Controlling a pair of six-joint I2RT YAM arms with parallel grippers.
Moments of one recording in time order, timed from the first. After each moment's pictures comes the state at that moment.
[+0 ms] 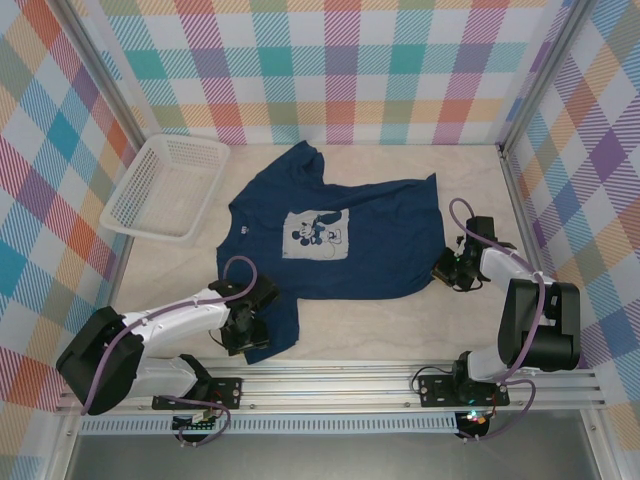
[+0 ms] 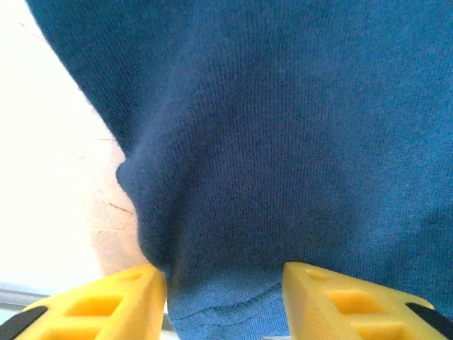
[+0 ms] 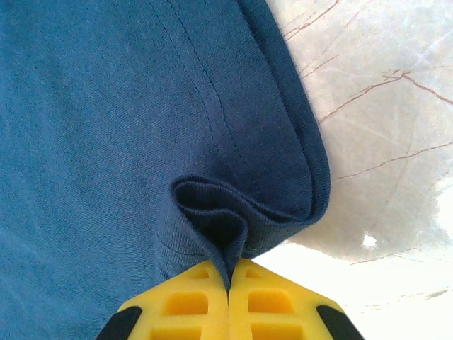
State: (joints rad) left arm -0.75 1.26 0.58 -0.91 0.07 -0.99; right arm -0.09 1.46 0.74 -0.55 -0.32 0.49
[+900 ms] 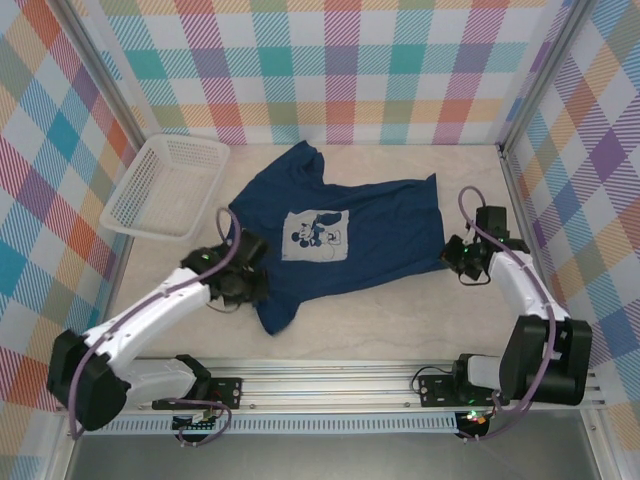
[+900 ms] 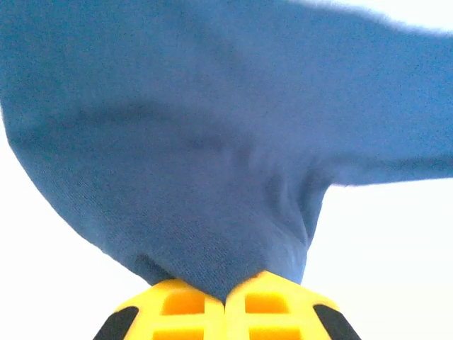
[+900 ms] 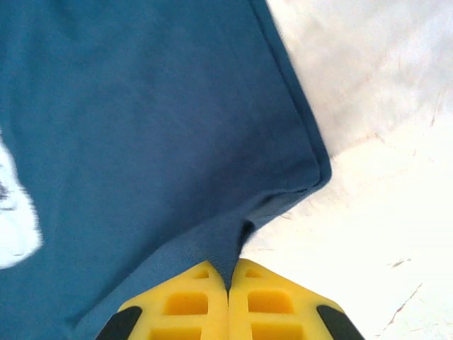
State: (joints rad) left arm -0.59 1.15 0.99 -1.00 -0.09 -0.70; right arm -0.09 1.25 0.85 -0.67 -0.28 0.45
